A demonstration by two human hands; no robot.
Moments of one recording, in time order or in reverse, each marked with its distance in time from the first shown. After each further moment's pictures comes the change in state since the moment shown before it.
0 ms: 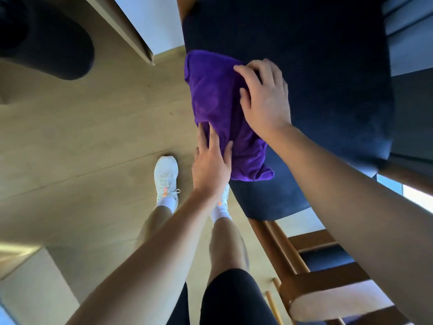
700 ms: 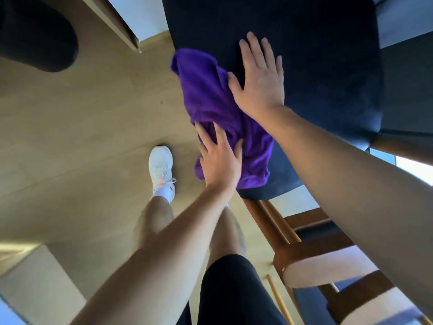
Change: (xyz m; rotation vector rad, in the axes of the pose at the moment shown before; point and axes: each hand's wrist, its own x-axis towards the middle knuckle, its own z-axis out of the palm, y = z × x) left_hand -0.037 0.020 0.030 0.089 -0.066 -0.122; right_hand -0.012 0.013 0.008 -0.044 -0.117 0.158
